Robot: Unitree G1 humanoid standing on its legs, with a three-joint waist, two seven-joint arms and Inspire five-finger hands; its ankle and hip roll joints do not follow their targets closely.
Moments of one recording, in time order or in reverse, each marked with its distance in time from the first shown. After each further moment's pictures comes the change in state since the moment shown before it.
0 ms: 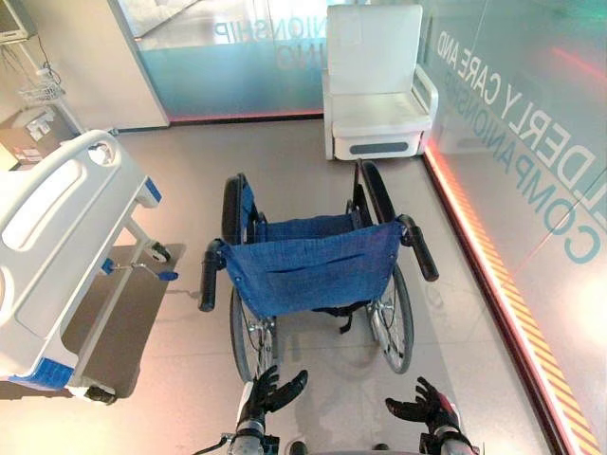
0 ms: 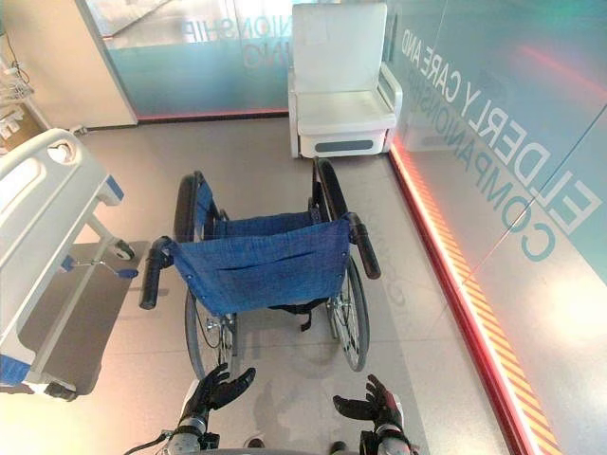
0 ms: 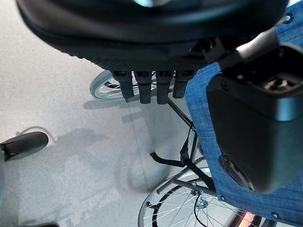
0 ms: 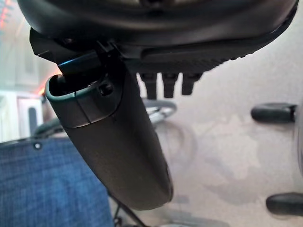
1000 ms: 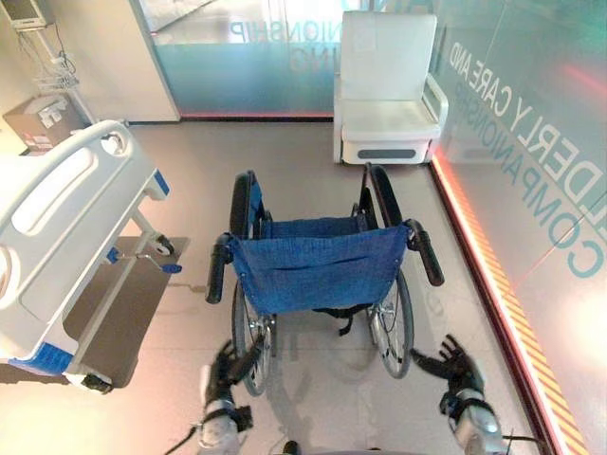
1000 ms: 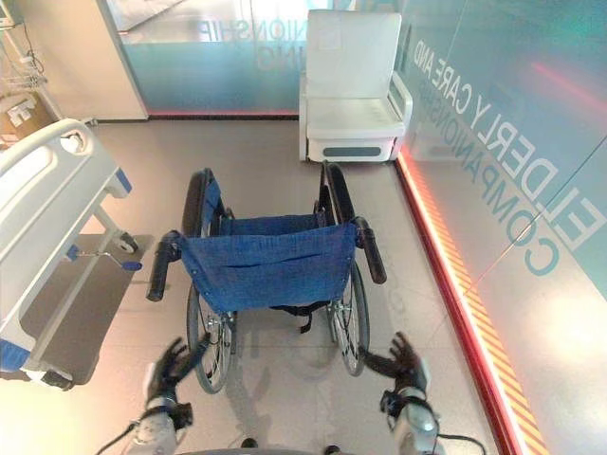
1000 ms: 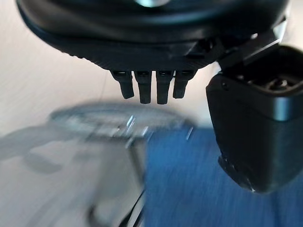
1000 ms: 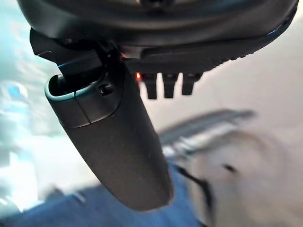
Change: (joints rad) left arm 0.006 0.133 0.316 -0.208 -0.181 -0.010 0.067; right arm -0.070 -0.172 -0.207 -0.244 0.201 0.013 0.004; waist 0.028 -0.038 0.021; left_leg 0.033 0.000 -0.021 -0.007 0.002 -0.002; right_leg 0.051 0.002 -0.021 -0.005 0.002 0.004
